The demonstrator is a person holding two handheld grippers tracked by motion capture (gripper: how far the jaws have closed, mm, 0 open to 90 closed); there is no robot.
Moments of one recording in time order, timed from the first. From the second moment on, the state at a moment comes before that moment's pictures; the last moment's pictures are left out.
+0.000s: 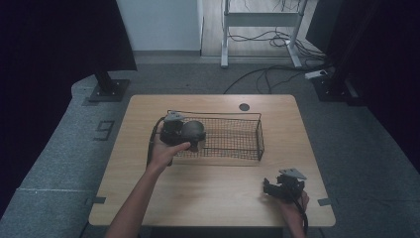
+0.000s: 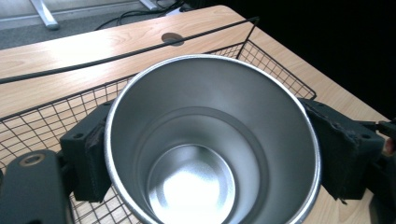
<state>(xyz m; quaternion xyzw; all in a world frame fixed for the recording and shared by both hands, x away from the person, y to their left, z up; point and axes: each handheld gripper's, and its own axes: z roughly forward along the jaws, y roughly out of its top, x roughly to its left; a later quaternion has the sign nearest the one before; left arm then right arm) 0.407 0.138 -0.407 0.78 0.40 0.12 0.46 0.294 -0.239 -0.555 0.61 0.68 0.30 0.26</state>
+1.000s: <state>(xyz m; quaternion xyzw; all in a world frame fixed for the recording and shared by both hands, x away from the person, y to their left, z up) 0.429 0.138 -0.406 0.78 0.41 0.10 0.46 0.294 -0.239 -0.556 0.61 0.68 0.30 0.26</state>
